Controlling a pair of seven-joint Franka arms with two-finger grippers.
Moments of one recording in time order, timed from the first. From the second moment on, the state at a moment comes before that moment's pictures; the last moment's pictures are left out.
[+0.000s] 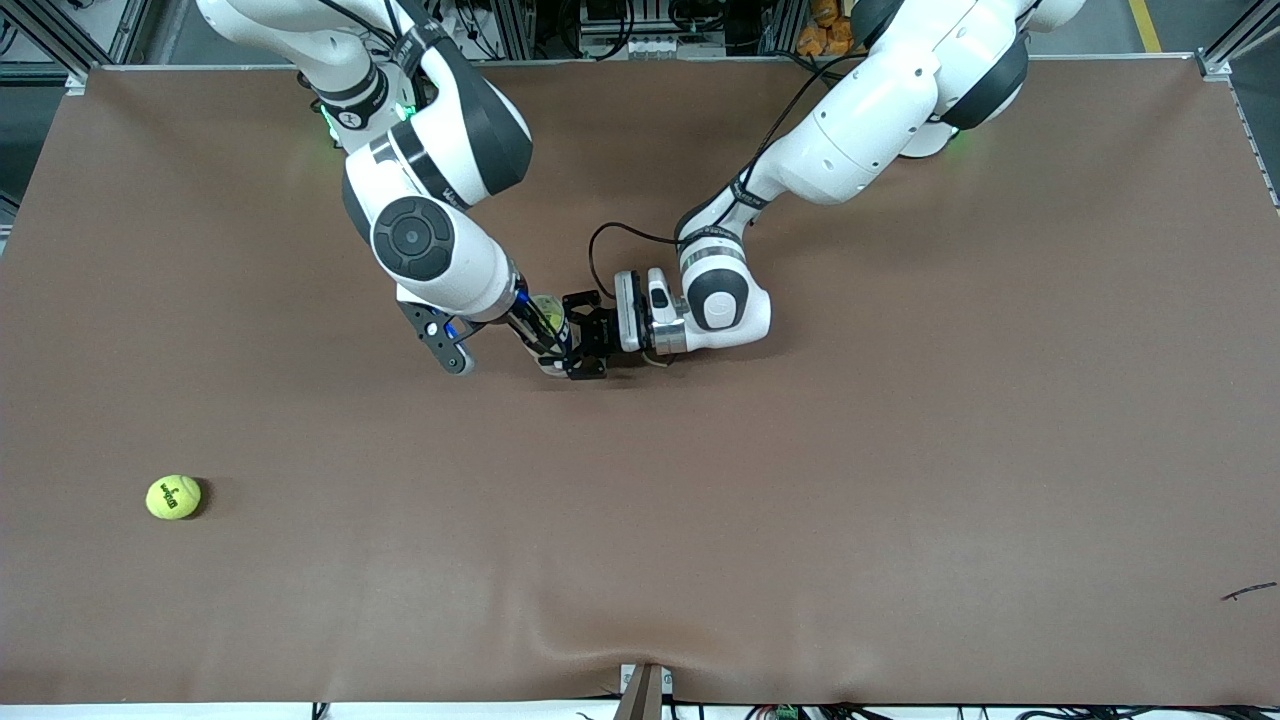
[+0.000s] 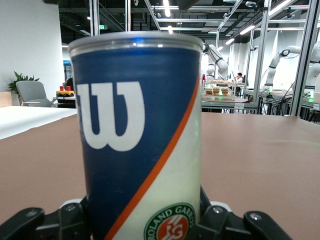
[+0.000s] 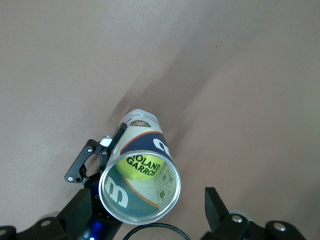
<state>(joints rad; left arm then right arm) -0.52 0.96 -0.34 -1.56 -2.15 2.27 2.77 0.53 0.36 0.02 -1.61 0.18 1.81 1.41</state>
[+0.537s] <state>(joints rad) -0.52 0.97 -0.34 -1.55 -2.15 2.27 2.77 0.27 0.27 0.00 -1.53 0.15 1.59 1.06</state>
